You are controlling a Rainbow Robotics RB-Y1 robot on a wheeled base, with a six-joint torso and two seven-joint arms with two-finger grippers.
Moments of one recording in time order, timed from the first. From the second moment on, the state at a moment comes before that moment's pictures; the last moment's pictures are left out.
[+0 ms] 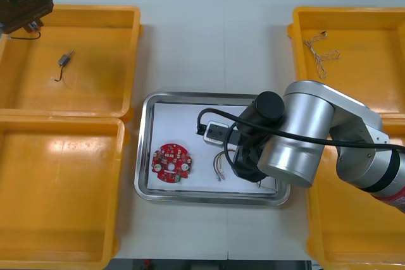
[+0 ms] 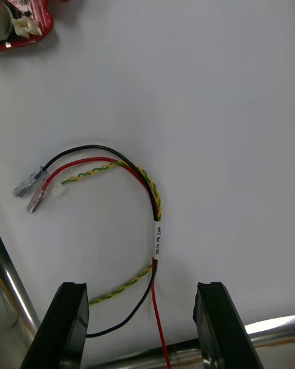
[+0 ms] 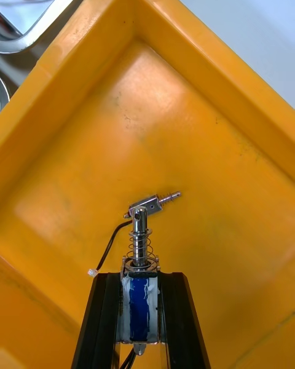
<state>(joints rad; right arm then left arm) -0.64 -0.63 0.82 -2.07 -0.55 1.61 1.66 -1.07 0.84 -0.30 -1.18 0.62 1.61 -0.60</state>
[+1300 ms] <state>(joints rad) -0.65 -0.63 0.17 -2.19 -0.66 1.92 1.64 -1.07 0.68 -0.50 -1.65 0.81 1.73 -0.60</state>
